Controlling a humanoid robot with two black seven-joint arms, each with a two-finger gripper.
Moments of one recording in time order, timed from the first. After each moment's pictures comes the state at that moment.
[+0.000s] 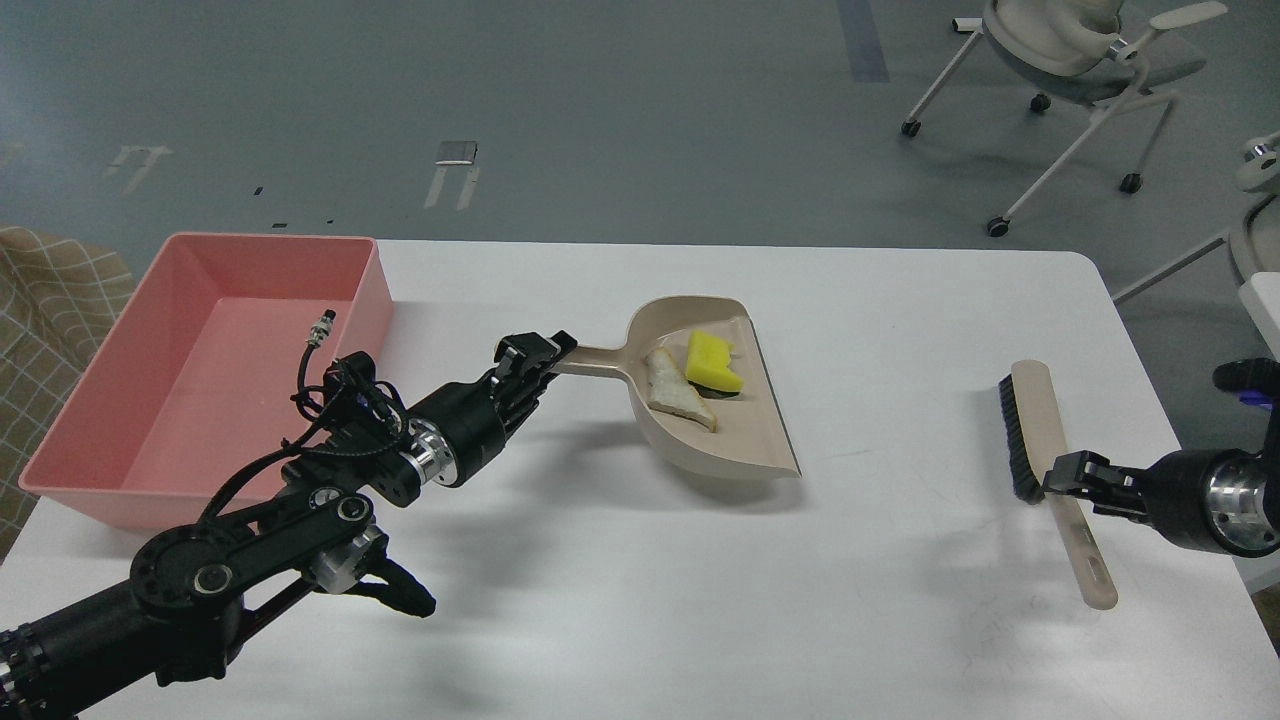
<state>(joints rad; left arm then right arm) -0.42 0.44 -0.59 -1.37 0.85 0.15 -0.12 0.47 -0.98 0.69 1.55 -1.08 0.49 -0.48</state>
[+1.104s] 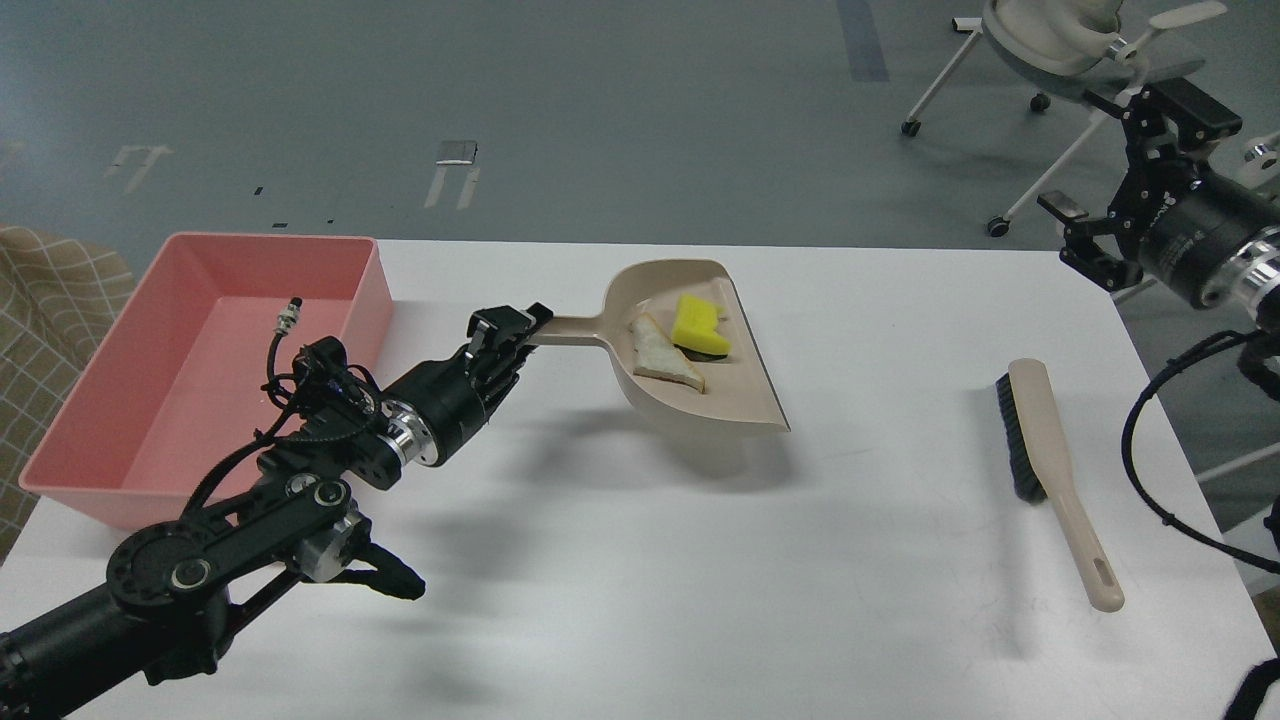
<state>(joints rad) -0.38 0.45 -0.70 -1.38 0.85 0.14 -0.13 0.47 -0.20 1.74 1.27 -0.90 0.49 -0.46</state>
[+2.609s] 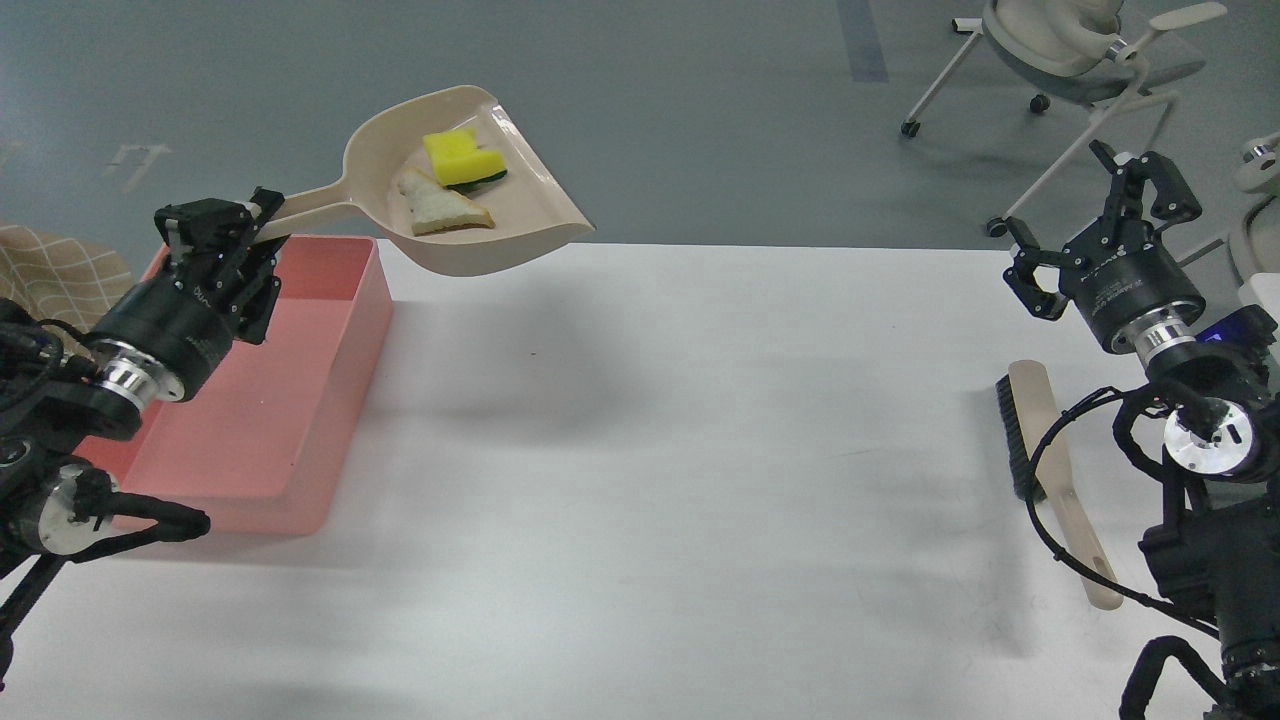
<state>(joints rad) 0.01 0.70 -1.37 -1.56 0.64 -0.01 -0.12 0.50 -0.08 1.79 0.88 -0.89 0.49 -0.11</state>
